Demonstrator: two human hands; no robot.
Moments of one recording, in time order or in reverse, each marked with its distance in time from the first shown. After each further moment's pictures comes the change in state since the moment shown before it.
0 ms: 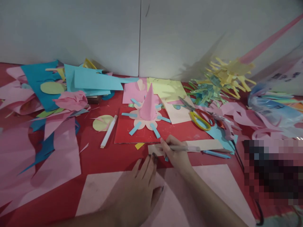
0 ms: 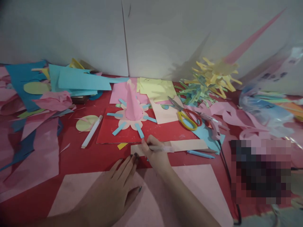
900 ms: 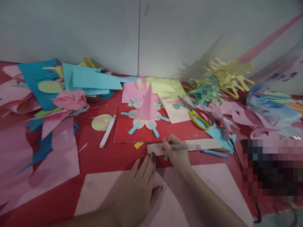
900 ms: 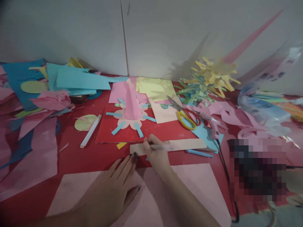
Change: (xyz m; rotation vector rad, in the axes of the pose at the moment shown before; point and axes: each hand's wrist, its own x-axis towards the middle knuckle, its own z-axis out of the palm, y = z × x) left_hand -0.002 0.001 0.004 -0.030 -0.038 -0.024; right_hand 0.000 0.003 0.000 -0.004 0.044 -0.018
